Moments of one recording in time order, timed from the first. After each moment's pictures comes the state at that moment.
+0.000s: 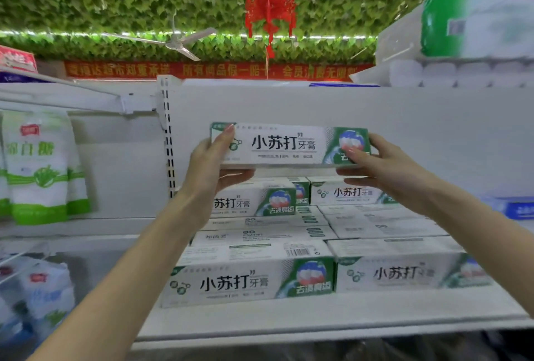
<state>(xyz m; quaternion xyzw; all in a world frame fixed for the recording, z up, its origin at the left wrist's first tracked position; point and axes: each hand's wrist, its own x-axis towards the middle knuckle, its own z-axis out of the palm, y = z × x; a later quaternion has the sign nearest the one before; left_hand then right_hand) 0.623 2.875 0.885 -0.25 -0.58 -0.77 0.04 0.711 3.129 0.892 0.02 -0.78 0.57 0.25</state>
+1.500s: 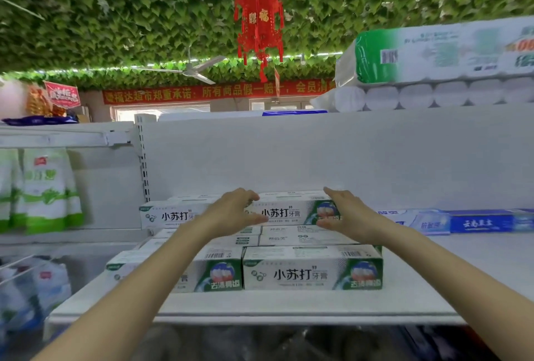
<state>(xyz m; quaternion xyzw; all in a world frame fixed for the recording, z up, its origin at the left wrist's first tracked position) 0.682 3.000 0.875 -0.31 -0.92 -0.21 0.10 0.765 3.237 0.861 -0.02 -0.97 0.16 0.16</state>
